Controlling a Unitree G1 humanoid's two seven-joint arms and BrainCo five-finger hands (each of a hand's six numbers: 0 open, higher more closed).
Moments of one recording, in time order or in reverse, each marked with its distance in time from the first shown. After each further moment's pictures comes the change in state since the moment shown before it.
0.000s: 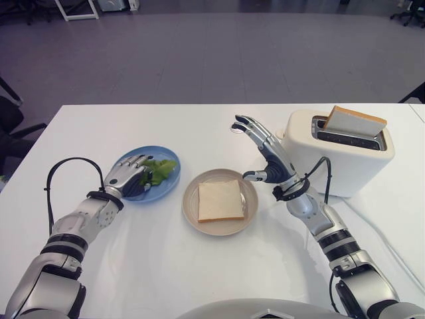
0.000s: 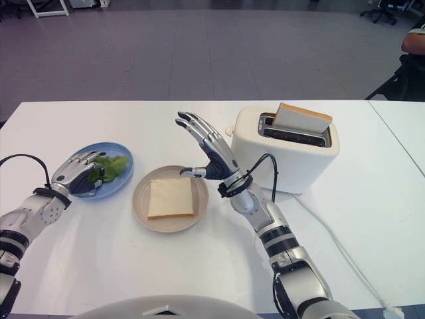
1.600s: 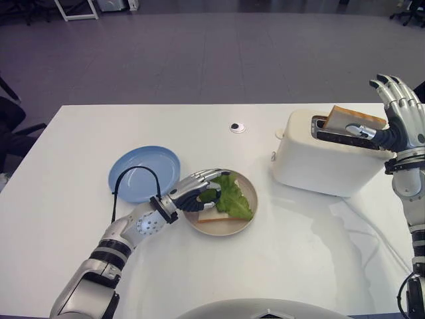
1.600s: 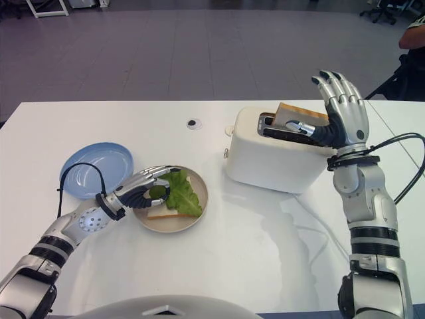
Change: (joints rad) left arm 0.059 -0.238 -0.018 -0.225 -0.185 -0.397 -0.243; right arm 0.046 -0.463 -0.419 -0.040 -0.140 0.327 0.024
